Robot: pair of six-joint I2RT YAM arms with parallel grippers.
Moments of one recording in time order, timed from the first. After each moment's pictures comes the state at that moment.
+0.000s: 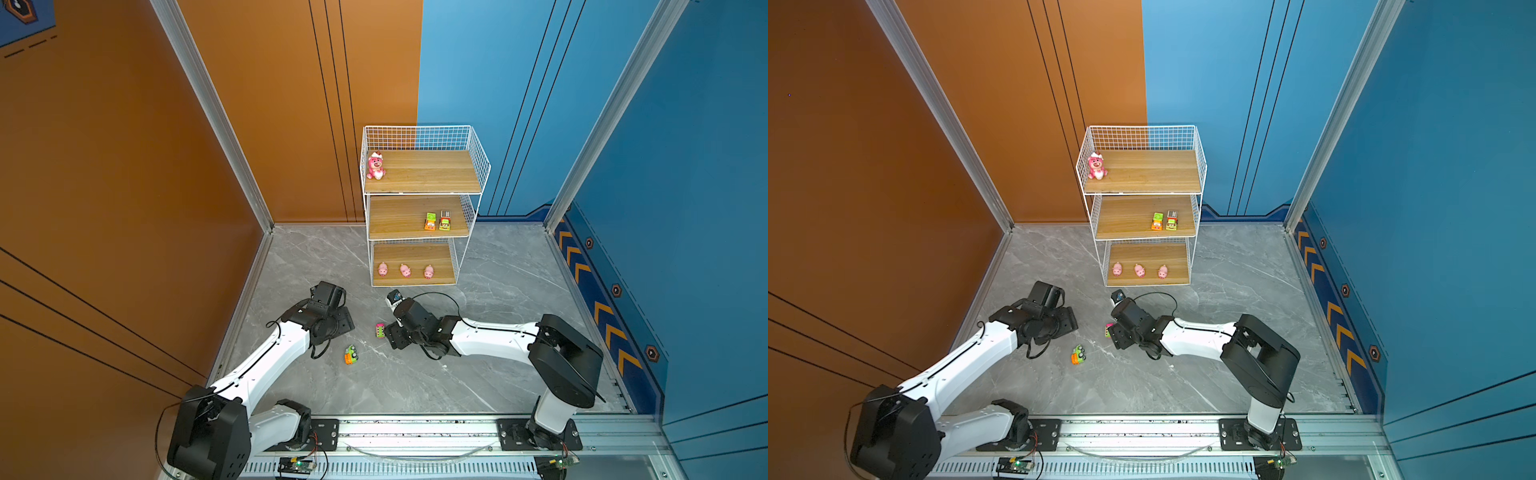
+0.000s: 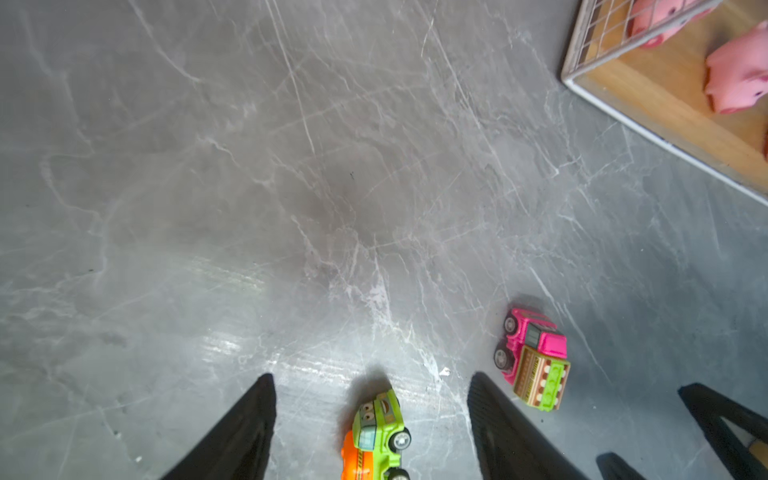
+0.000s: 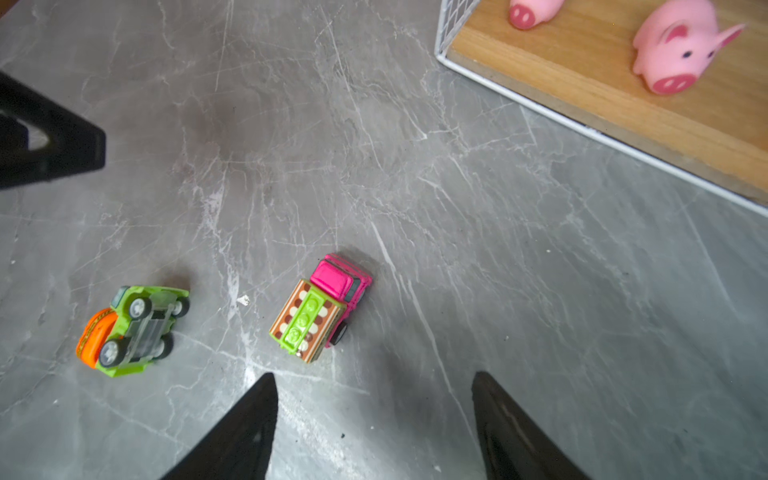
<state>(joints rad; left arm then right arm) -0.33 1.20 0.75 -0.68 -0.07 -0.73 0.99 1.75 1.03 -0.11 0.18 0.37</state>
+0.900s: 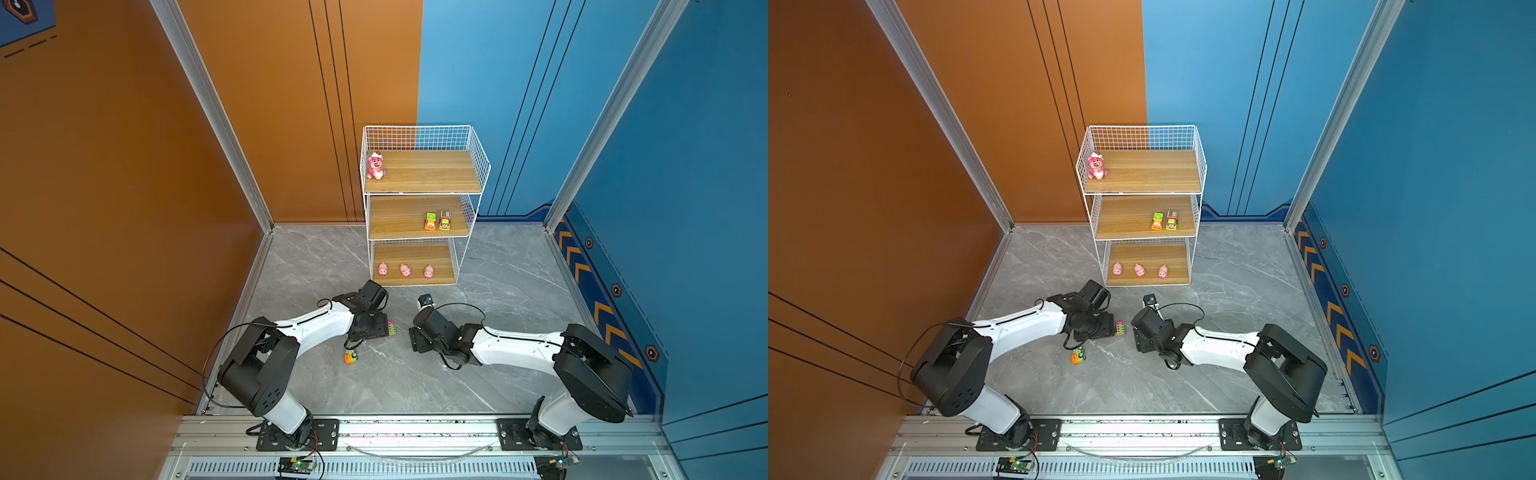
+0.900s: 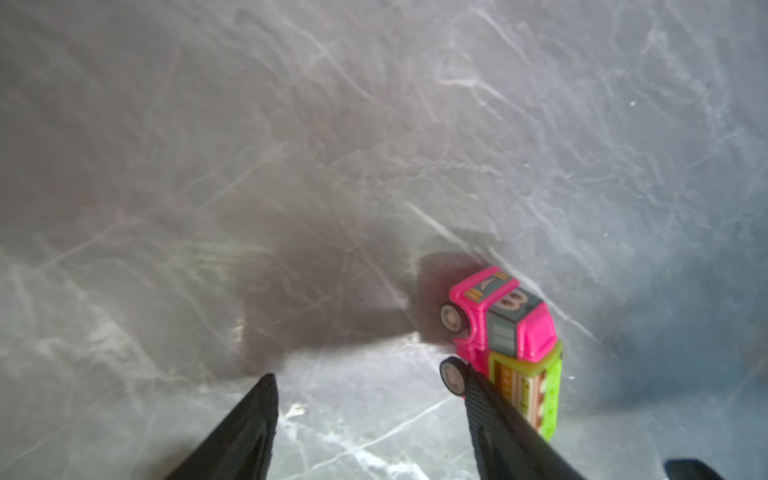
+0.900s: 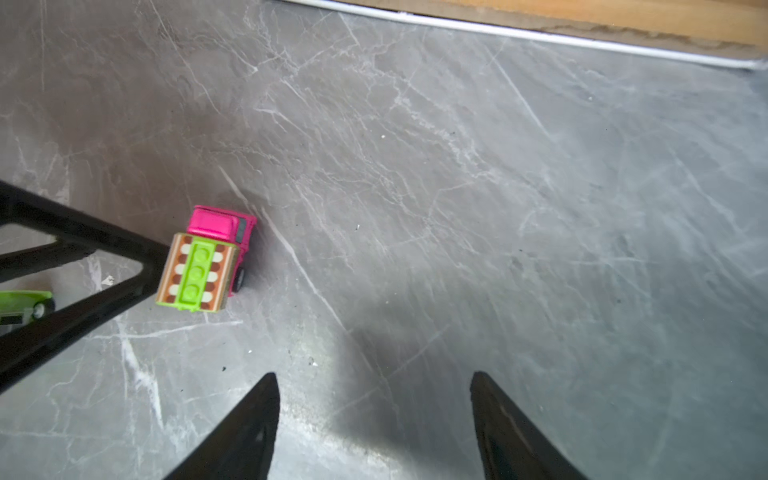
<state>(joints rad) -0.60 1.60 0.92 -0.54 0.01 -0.72 0.95 1.57 0.80 -0.15 0.29 0.58</state>
